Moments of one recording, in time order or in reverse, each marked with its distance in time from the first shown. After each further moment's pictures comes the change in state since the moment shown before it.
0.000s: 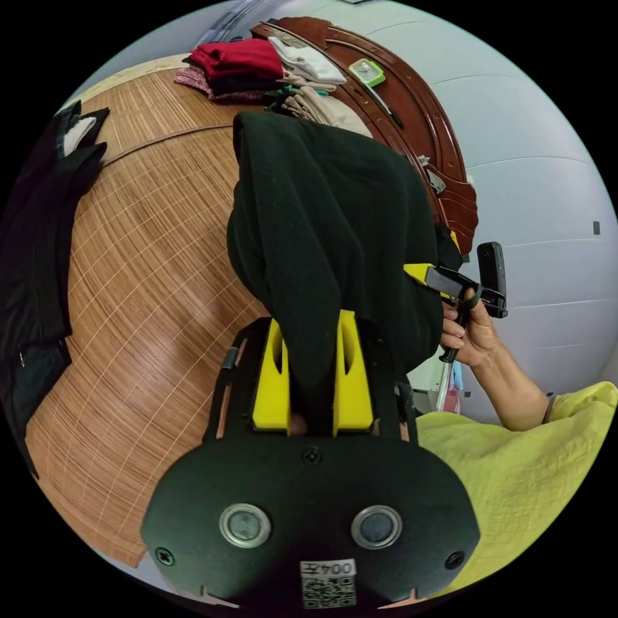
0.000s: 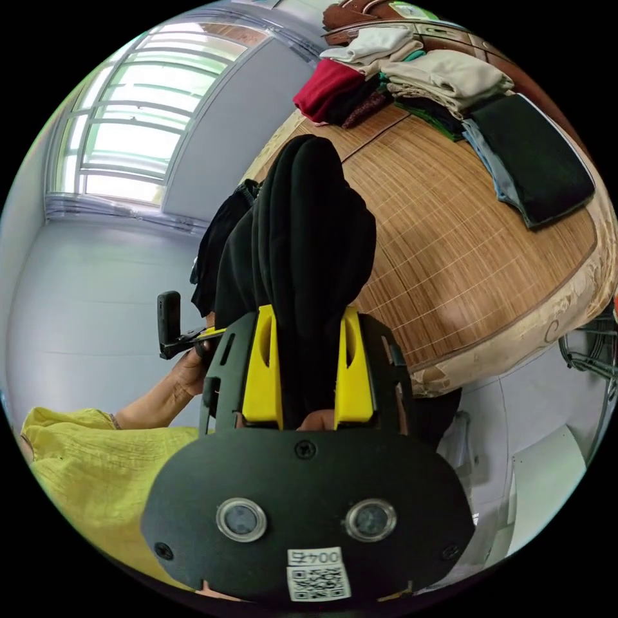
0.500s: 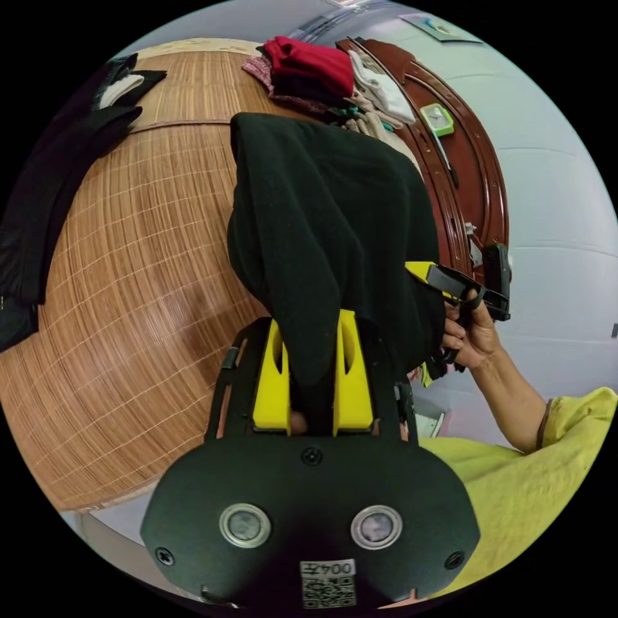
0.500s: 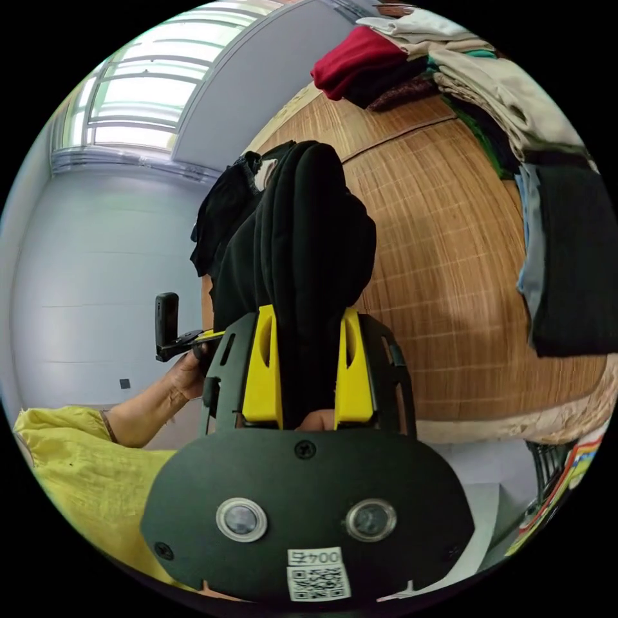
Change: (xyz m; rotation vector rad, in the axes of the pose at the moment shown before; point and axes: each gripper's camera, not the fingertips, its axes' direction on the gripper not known) left arm 0.005 -0.042 0.070 0.136 -0.035 -0.299; right arm 0.044 -0.189 0.013 -0.242 -0.016 -0.192
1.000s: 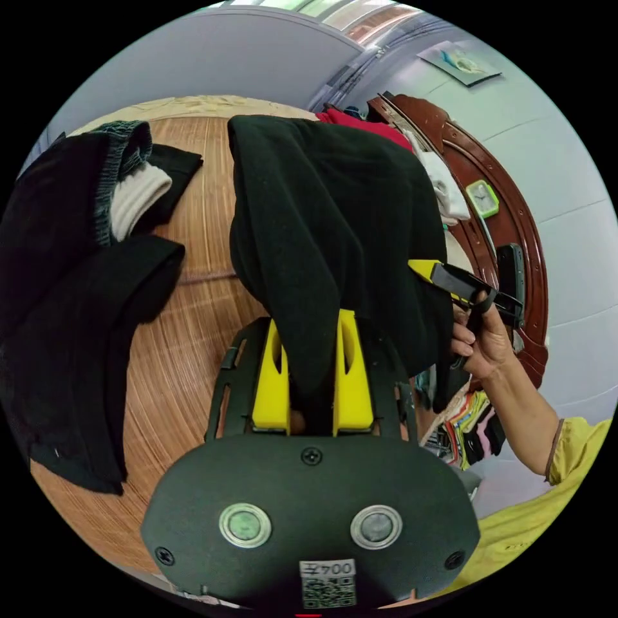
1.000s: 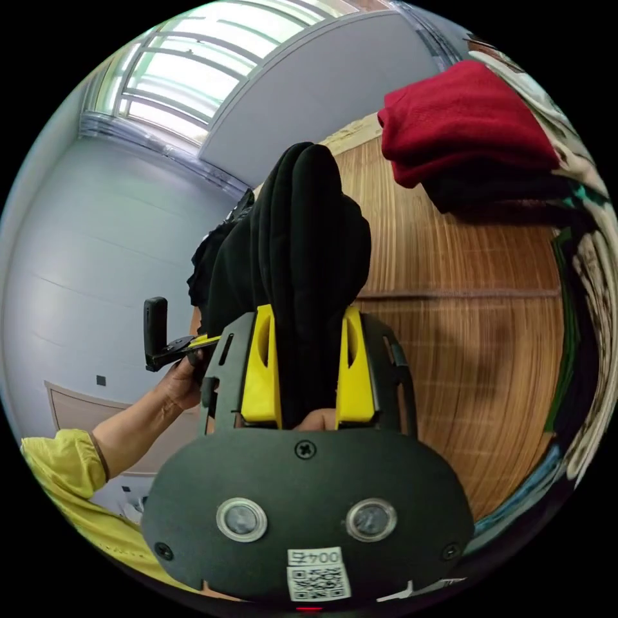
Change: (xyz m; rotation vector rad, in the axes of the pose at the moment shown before) left arm -0.104 -0.206 -0.038 0.252 -0.161 -0.005; right arm 0.013 -0.314 0.036 0.088 0.019 -0.238
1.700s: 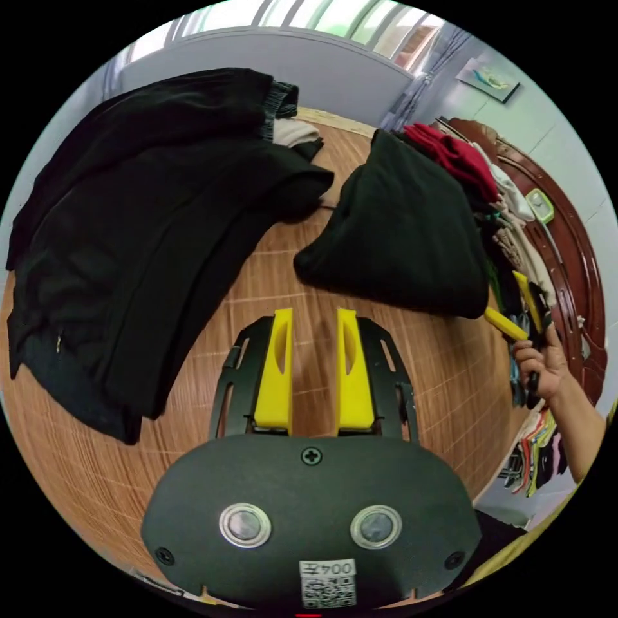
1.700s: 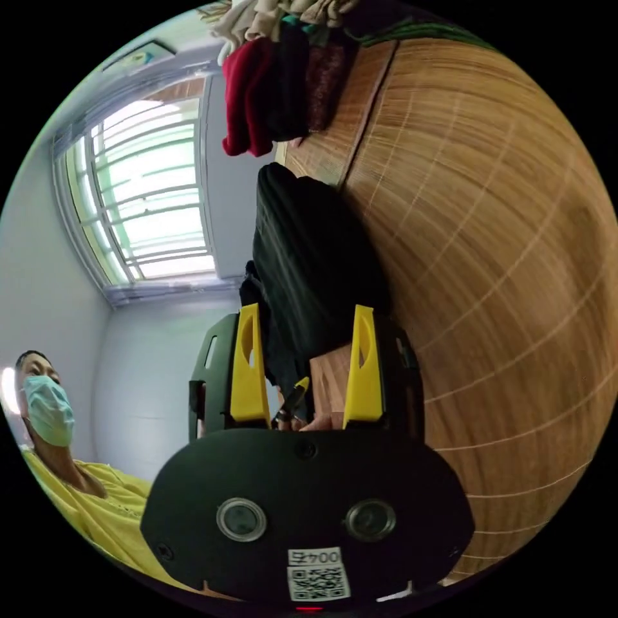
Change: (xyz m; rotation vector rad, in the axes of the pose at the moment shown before) left arm -0.094 0.225 0.035 0.175 -0.297 -0.100; right arm 0.177 0.074 0.021 0.340 -0.446 0.571
